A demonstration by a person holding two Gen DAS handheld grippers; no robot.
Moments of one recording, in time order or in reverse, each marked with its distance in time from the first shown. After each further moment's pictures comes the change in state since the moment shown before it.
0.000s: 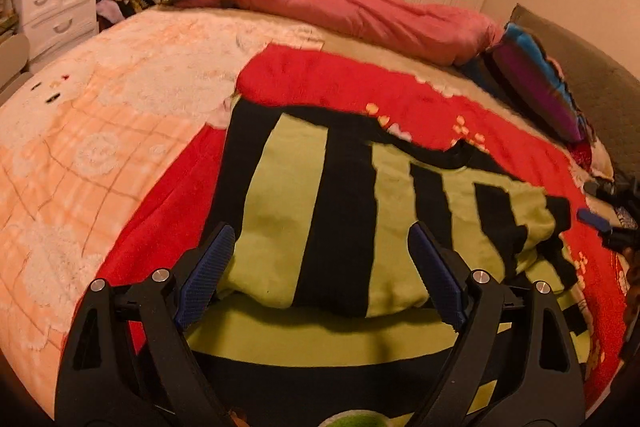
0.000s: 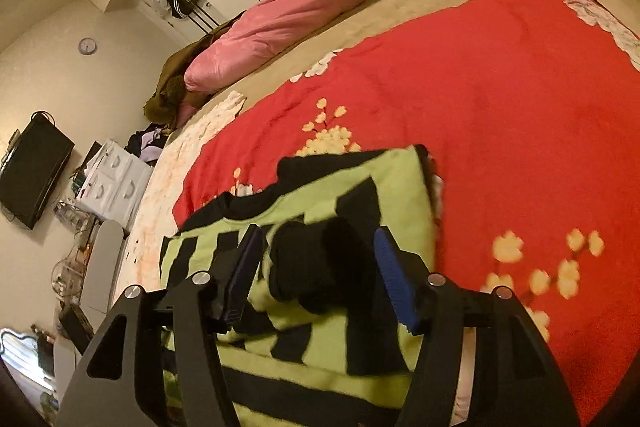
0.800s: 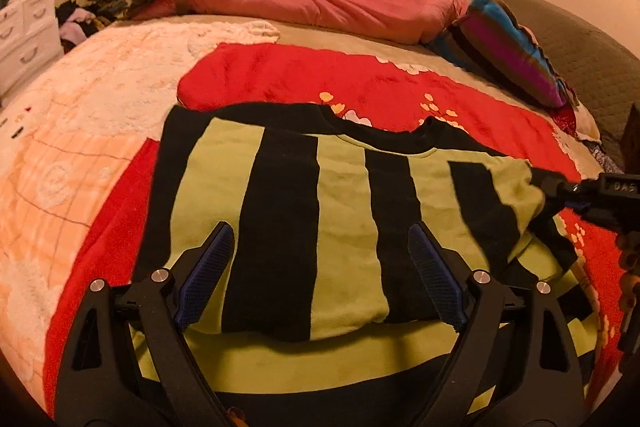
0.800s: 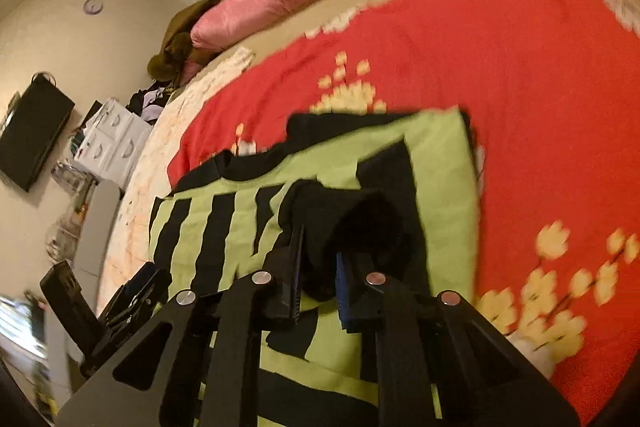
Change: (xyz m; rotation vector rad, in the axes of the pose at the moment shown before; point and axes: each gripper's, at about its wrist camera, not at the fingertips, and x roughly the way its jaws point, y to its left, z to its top) left arm 0.030 -0.031 0.001 0.112 0.050 -0.069; right arm 0.031 0.019 -0.004 -0.100 0.100 -0.006
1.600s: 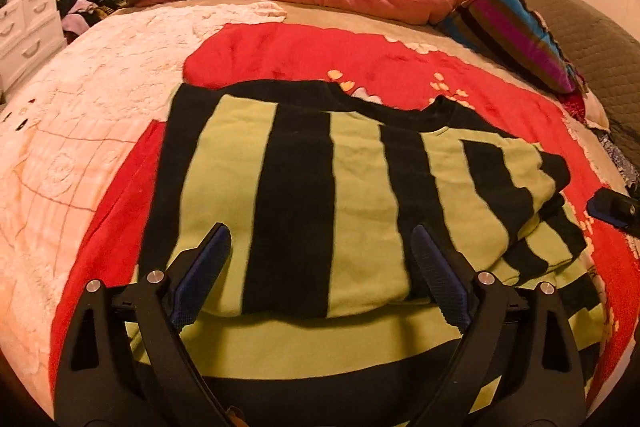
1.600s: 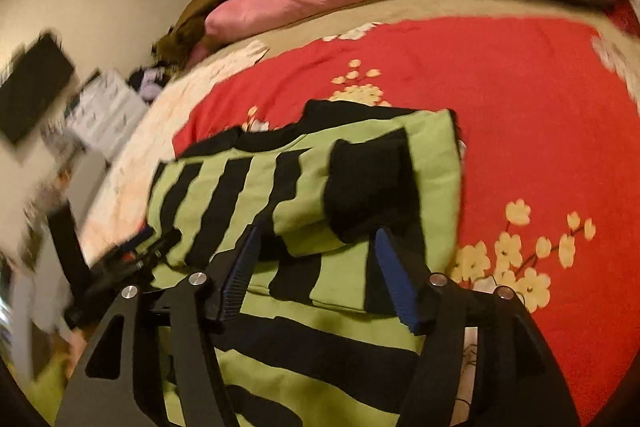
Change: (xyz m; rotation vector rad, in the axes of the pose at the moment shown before) left arm 0.003 0.002 -0.006 0.011 0.074 0.046; right arm -0.028 0.036 -0.043 -0.170 -0.019 -0.095
